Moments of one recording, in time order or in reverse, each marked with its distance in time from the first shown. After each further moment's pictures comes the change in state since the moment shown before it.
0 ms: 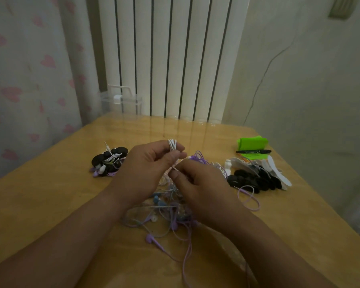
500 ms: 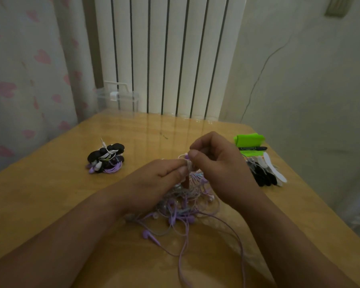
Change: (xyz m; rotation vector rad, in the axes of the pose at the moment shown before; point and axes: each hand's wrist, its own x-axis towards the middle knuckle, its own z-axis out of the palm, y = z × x) left_hand -0.012 0.014 0.008 0.202 -0.455 -0.059; right_hand 0.008 0.011 -0.034 0.303 0.165 0.064
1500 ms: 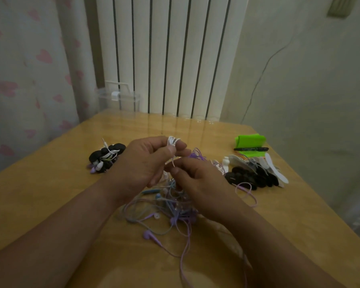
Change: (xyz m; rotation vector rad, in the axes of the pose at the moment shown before) left_hand 0.006 -0.005 -0.015 -0.448 0.296 -0.015; right_hand -0.011 0.002 0.029 -0.169 -0.238 0.050
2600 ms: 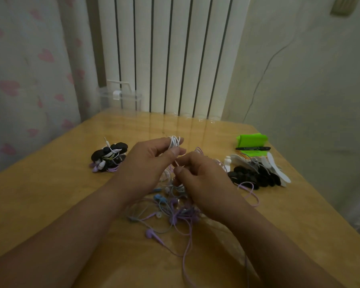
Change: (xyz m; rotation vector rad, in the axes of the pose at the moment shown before) left_hand 0.000 -0.008 0.004 0.239 0.093 0.064; right_hand 0.002 0.001 0.004 0.093 0.051 0.093
